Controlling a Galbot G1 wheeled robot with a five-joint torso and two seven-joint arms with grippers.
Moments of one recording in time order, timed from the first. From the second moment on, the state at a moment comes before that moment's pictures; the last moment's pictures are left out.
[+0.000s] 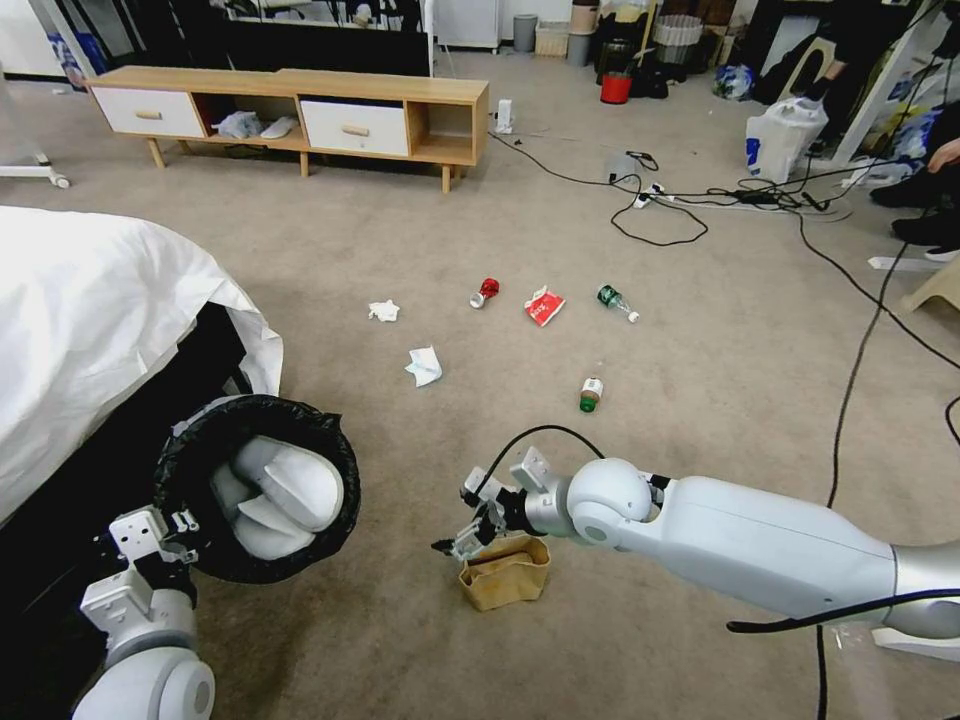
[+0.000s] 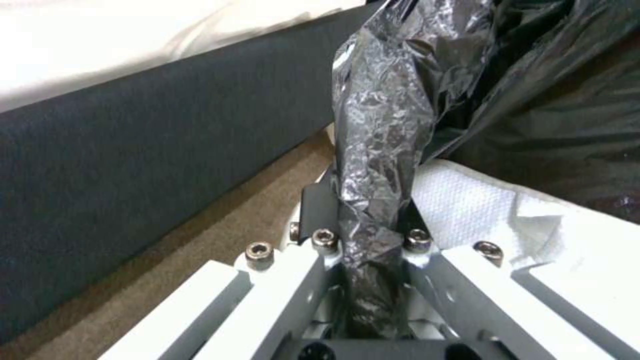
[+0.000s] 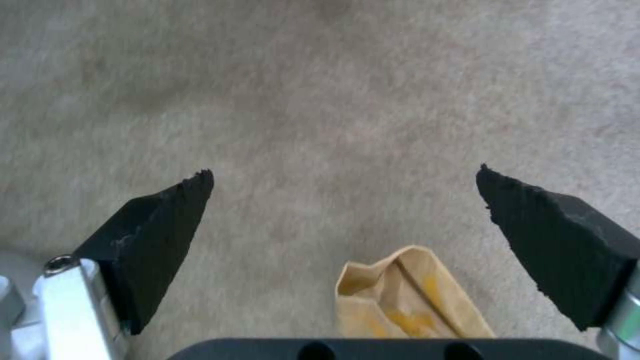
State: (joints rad) left arm 1.59 -1.42 -0.81 -2.11 -0.36 0.22 -0.30; right arm -0.18 0.84 -0.95 1.72 0.98 -0.51 -0.16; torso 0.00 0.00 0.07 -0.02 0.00
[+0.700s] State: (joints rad) left arm 1.60 -1.46 -0.83 -2.11 -0.35 0.20 -0.27; right arm -0.14 0.74 -1.02 1.65 0.73 -0.51 -0.41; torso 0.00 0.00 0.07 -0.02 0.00
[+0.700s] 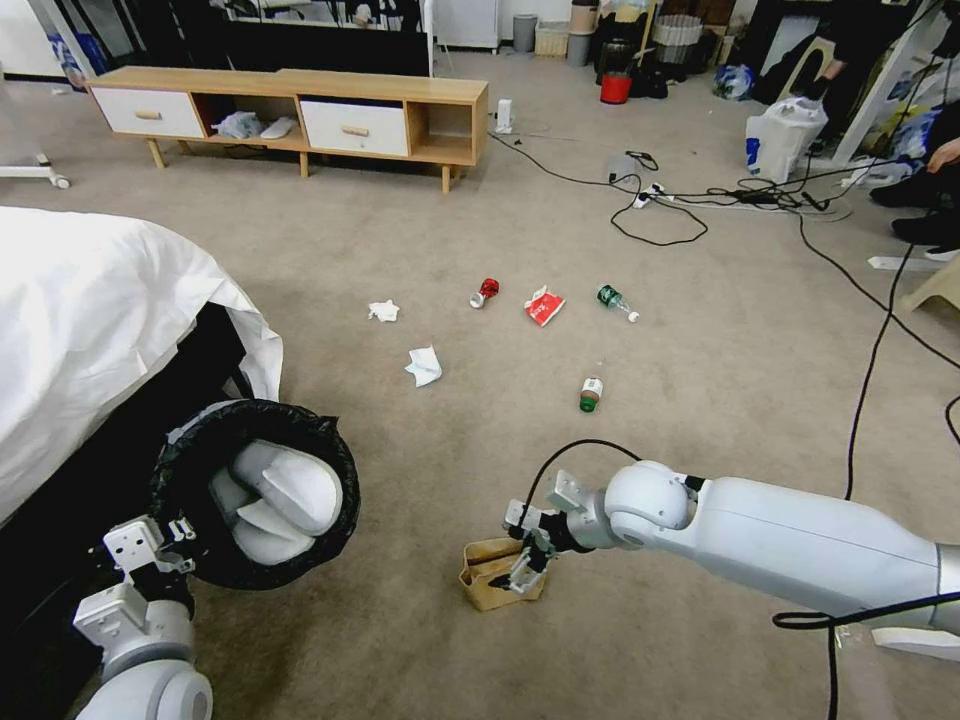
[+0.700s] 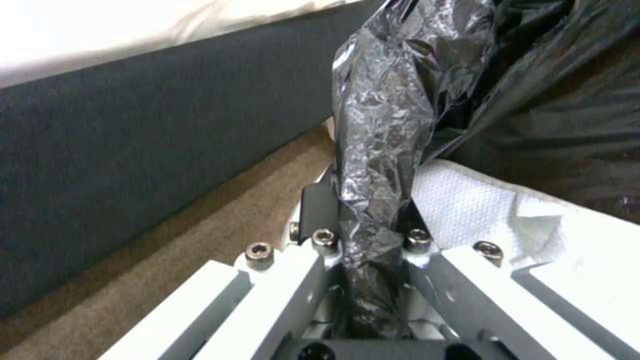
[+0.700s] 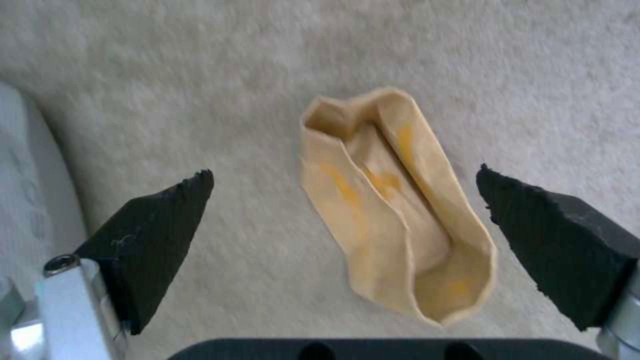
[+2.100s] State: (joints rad) left arm 1.59 -1.48 -0.82 -2.03 -0.32 0.17 -0.27; right arm -0.24 0.89 -0.92 1.20 0.56 -0.37 -0.55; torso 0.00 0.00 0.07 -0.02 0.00
